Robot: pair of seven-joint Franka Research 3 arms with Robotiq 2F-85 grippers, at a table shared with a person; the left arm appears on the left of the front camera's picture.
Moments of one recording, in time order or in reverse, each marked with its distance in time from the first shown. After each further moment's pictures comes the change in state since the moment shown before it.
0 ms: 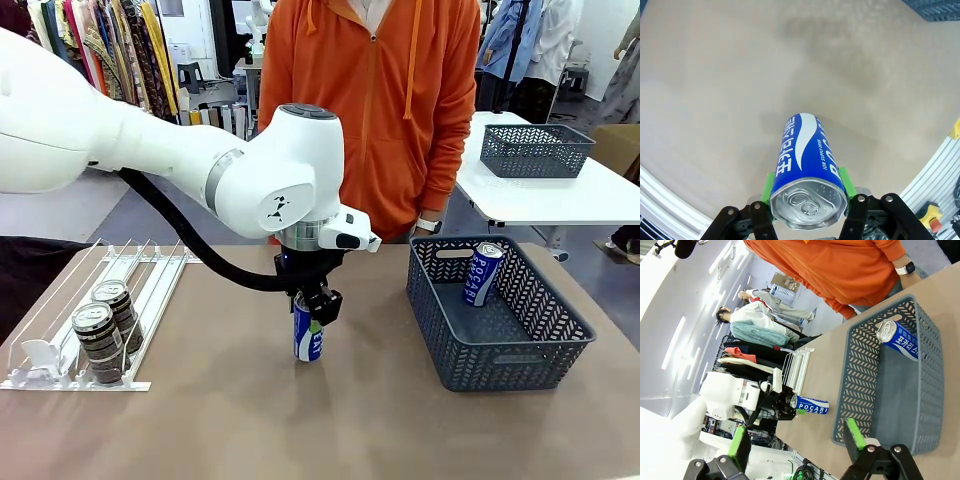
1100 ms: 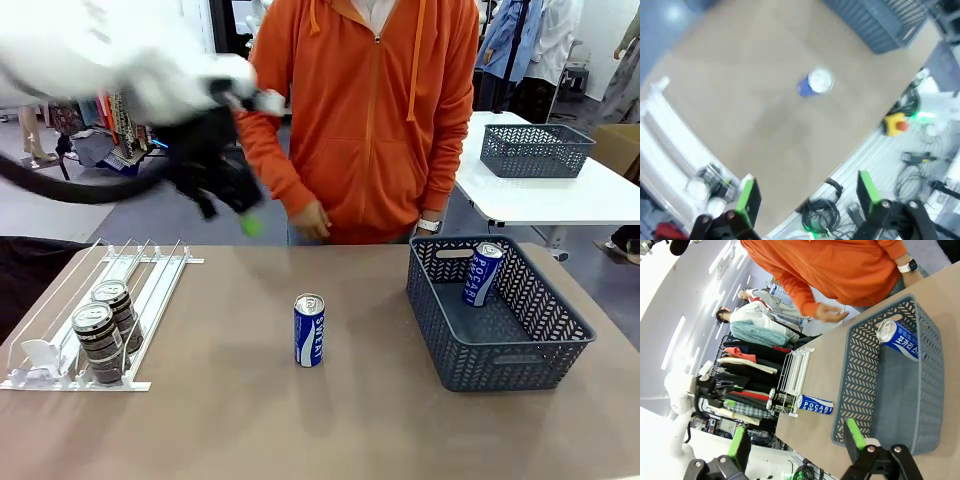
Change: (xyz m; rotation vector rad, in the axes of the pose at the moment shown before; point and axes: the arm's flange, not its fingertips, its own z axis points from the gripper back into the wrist) left arm -0.184 0.094 0.212 -0.219 -0.300 0.288; right arm 0.000 0.000 0.000 -0.001 0.000 -0.001
